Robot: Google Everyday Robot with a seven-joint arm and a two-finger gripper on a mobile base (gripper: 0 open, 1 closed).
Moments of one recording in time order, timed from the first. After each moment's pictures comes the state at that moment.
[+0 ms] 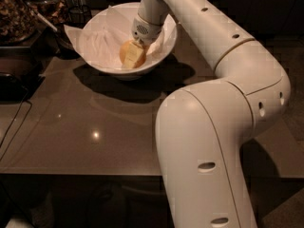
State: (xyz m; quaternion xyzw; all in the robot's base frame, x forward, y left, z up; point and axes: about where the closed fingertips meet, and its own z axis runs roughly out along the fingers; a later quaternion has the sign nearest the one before) arm 0.716 0.039 0.847 -0.55 0.82 0.14 0.12
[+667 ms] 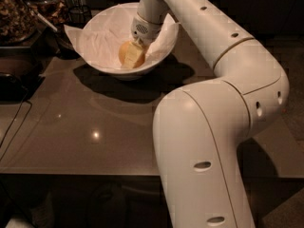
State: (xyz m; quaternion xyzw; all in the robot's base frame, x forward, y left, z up) arm 0.716 0.039 0.850 -0.55 0.82 0.14 0.12
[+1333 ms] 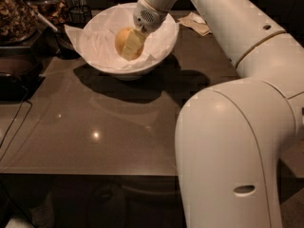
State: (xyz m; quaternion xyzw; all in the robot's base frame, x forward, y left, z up) arm 0.694 0.039 0.905 -0.58 0.78 0.16 0.19
